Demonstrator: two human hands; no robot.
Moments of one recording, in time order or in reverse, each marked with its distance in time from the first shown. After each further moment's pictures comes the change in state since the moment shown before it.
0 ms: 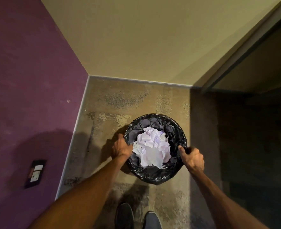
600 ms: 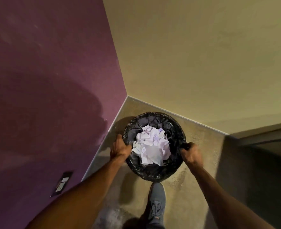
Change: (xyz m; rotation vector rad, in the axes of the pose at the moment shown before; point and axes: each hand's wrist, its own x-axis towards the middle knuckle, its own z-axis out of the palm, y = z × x) left_hand 0.112 -0.003 -0.190 -0.318 0.154 -0.188; right_hand 0.055 -0.282 0.028 -0.108 -0.138 -0.388
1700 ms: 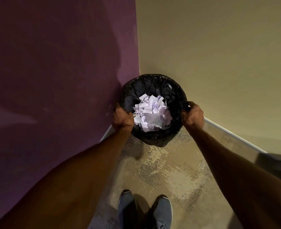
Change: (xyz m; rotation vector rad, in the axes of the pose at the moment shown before) left_hand 0.233 0.037 0.018 -0.229 0.314 -0.133; right_hand 0.227 -0.152 0.132 -0.046 0.087 -0.350
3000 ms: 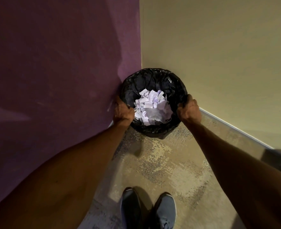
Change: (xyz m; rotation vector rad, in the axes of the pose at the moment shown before) left_hand 0.024 -0.013 0.009 0.090 -0.116 0.083; right_hand -0.001 -0.016 0.028 -0.199 -0.113 0.016
